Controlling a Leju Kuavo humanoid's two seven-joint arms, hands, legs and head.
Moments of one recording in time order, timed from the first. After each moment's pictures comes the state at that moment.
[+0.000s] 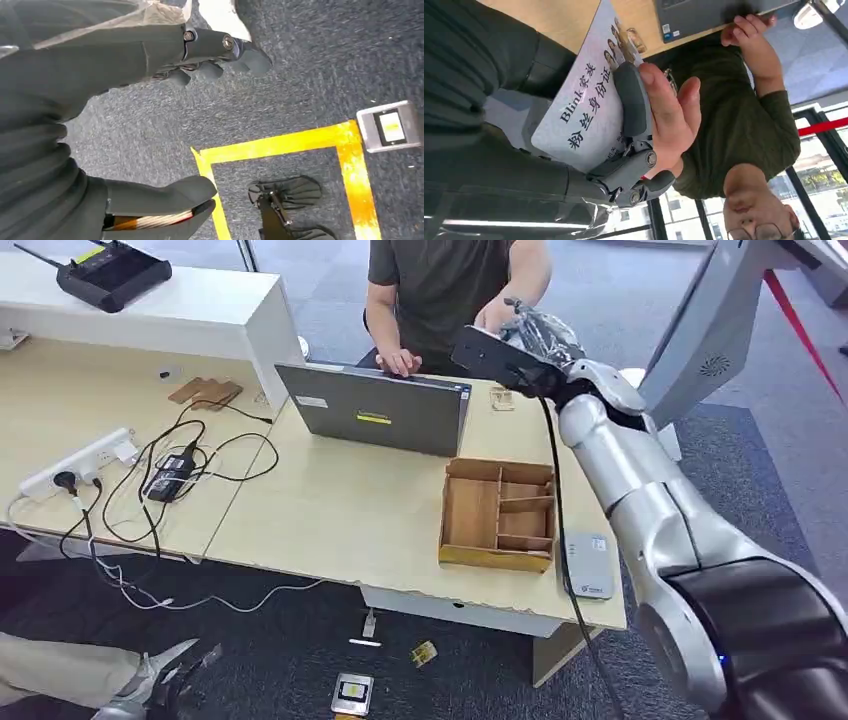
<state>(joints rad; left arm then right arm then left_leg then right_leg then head) -0.38 0.34 -0.66 -0.19 0.50 -0.25 0.03 -1.28 0.13 0.42 -0.37 0.99 0.07 -0.08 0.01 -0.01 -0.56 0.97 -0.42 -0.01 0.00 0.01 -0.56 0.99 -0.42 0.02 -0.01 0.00</state>
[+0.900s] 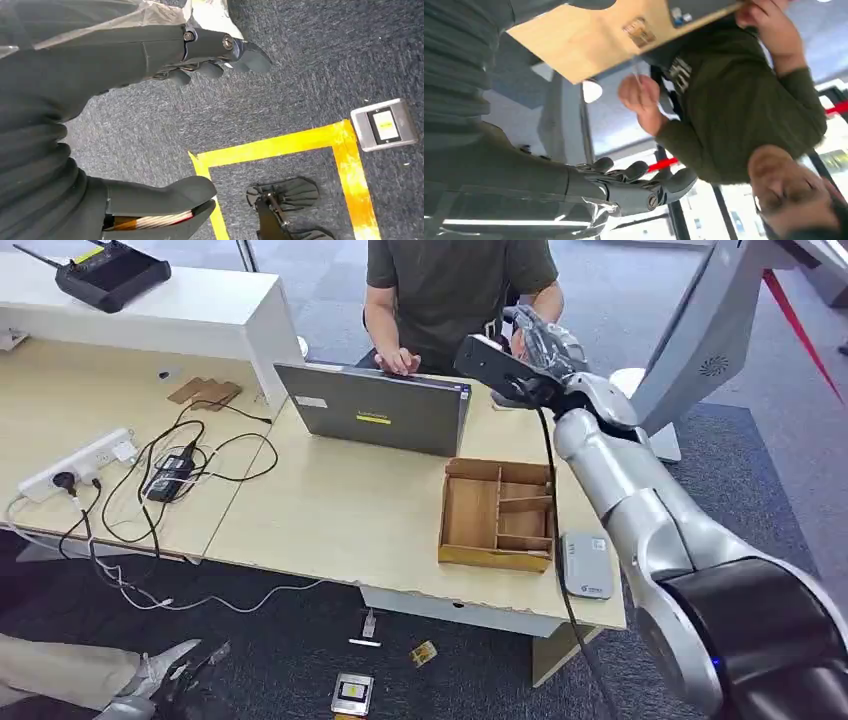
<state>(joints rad) -0.38 0.32 -0.68 -0.19 0.50 -0.23 0.02 -1.29 0.13 0.47 -0.30 0.92 -0.09 -0.07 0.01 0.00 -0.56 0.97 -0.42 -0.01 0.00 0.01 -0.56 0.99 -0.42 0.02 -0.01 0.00</state>
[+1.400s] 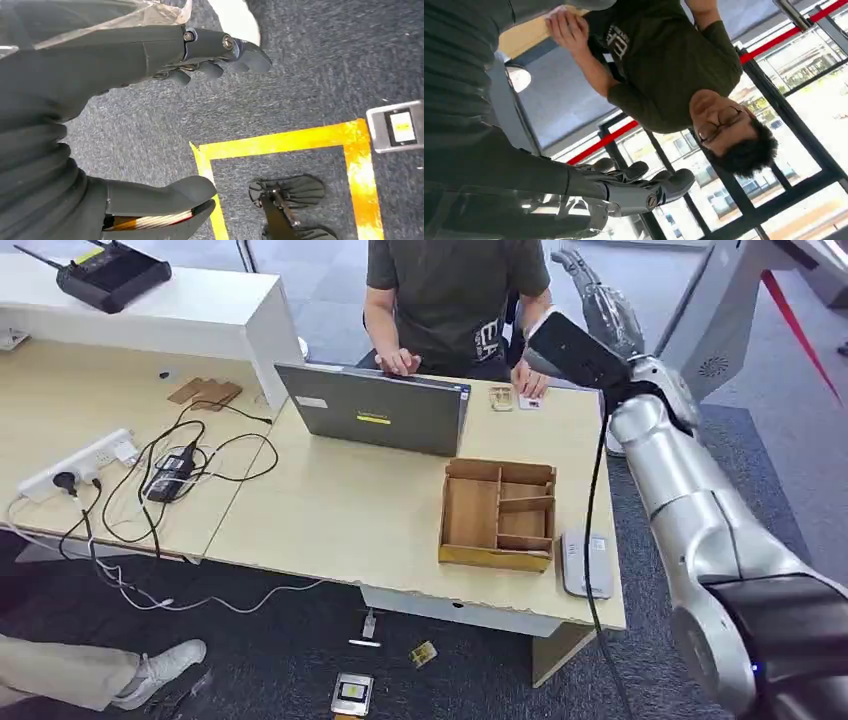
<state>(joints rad) -0.26 0.34 -0.65 -0.19 0.56 -0.22 -0.09 -1.20 -0.01 0.38 -0.52 0.76 -0.04 -0.36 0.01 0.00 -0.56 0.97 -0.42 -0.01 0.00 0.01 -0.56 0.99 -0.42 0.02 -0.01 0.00</state>
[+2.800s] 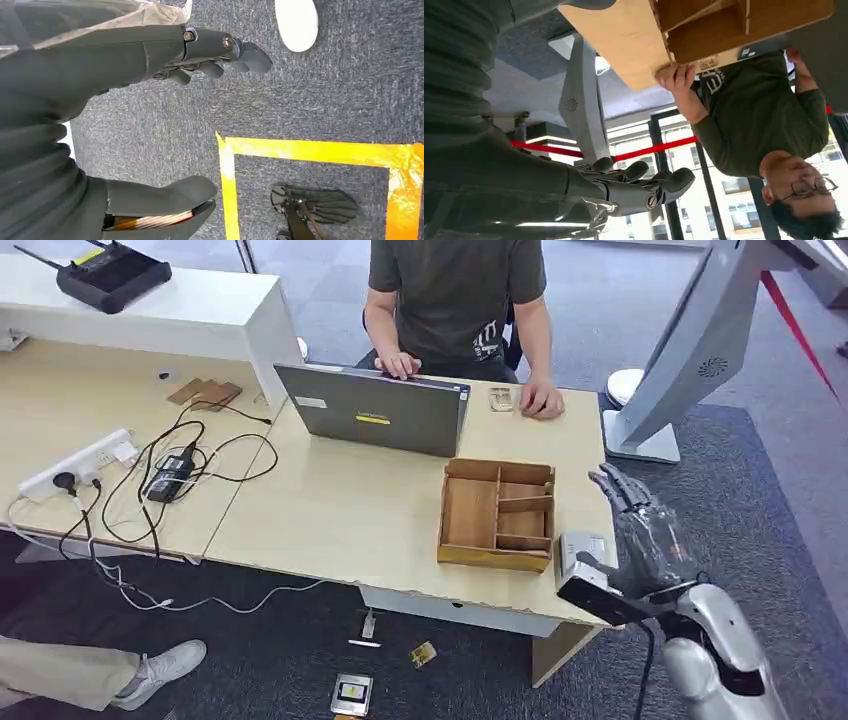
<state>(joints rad) -0.14 0.37 -0.57 -0.19 0.64 -0.20 -0.06 -0.22 -0.30 0.32 -1.58 1.01 0.02 -0.17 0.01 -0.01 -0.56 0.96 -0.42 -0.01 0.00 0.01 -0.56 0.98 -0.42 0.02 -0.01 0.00</state>
